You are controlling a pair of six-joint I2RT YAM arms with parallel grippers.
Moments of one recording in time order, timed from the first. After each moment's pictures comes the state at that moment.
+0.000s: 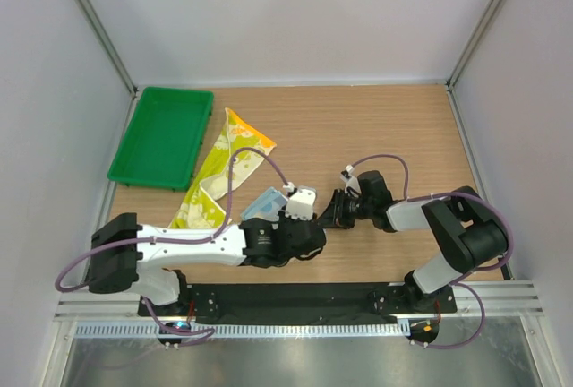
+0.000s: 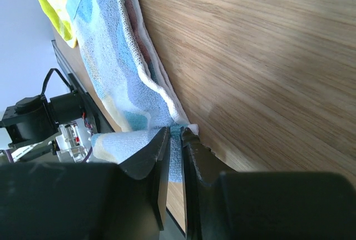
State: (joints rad) left arm -1.35 1.42 0.98 -0.52 -0.62 -0.94; right arm 0.43 1.56 0.42 0.36 -0.67 0.76
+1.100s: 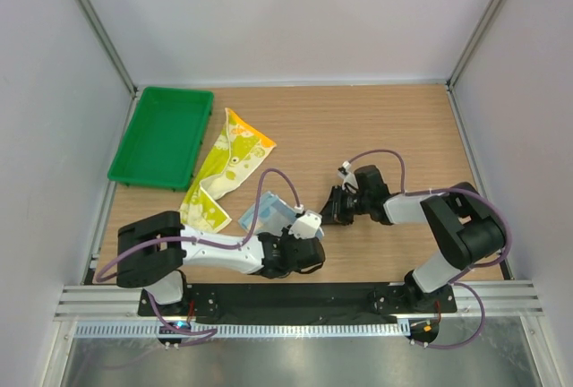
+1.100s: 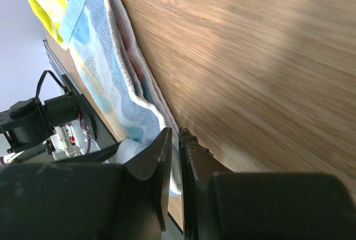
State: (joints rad) left arm -1.38 1.62 0.84 -0.34 -0.53 -0.73; right arm 0.43 1.58 0.49 0.27 -0.67 0.72
